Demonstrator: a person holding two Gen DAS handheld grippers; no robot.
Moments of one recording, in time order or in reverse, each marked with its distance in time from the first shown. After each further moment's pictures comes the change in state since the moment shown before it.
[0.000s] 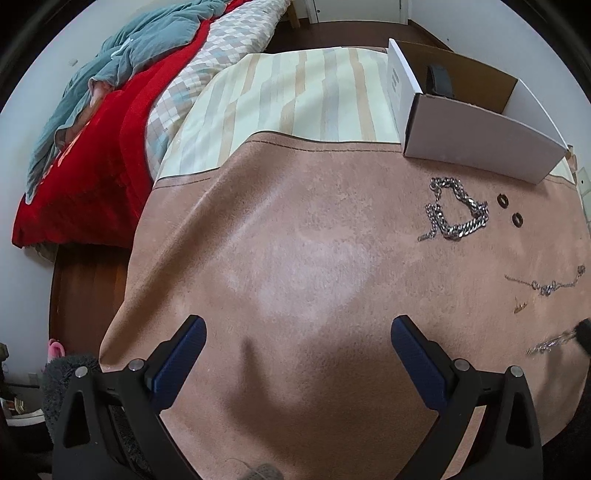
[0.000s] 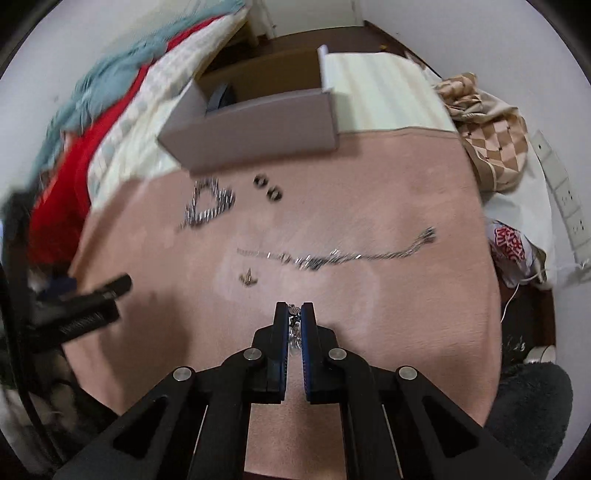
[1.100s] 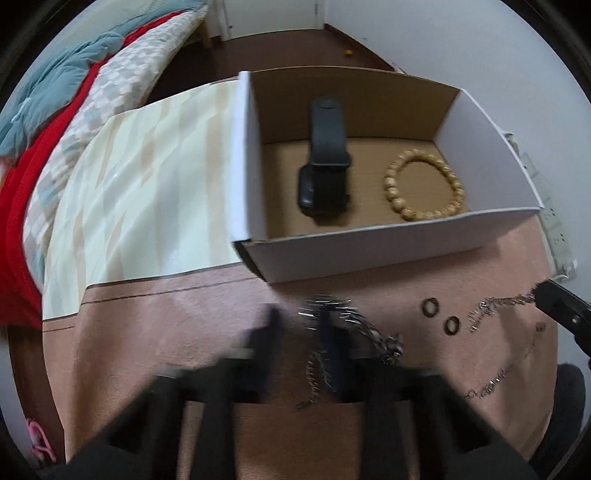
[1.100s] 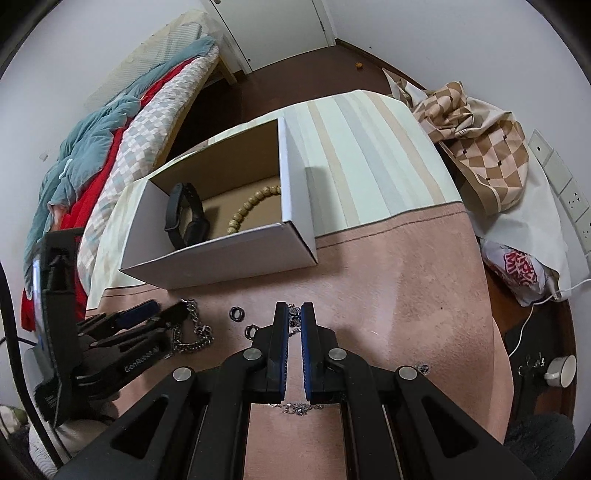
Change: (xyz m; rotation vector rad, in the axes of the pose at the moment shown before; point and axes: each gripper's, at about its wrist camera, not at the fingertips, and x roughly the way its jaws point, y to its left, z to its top) left arm 0.034 -0.093 0.093 0.199 -0.047 -0.270; right arm 0.040 -0.024 0.096 0.128 -0.106 0.031
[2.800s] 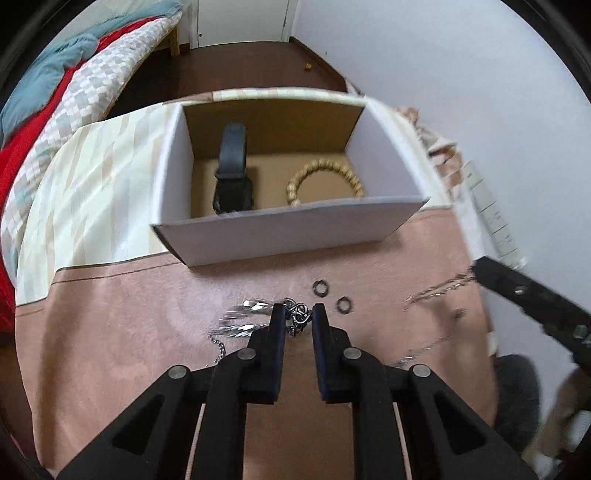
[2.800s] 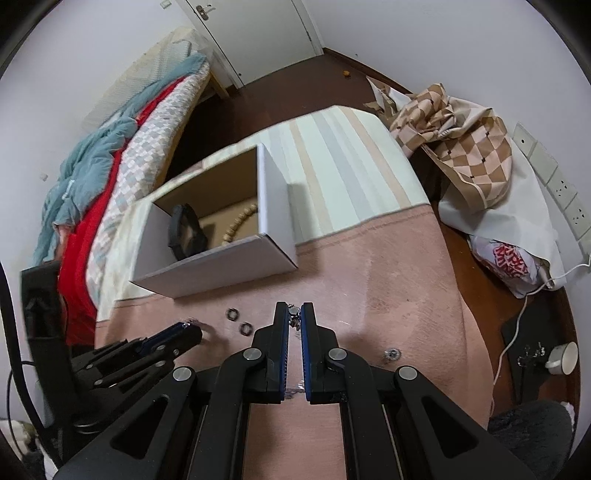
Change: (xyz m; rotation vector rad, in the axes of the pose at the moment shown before) left arm -0.048 -0.015 -0.015 -0.005 -0.062 -0.204; right arm -0.039 -0.018 0.001 0.054 -0.047 0.023
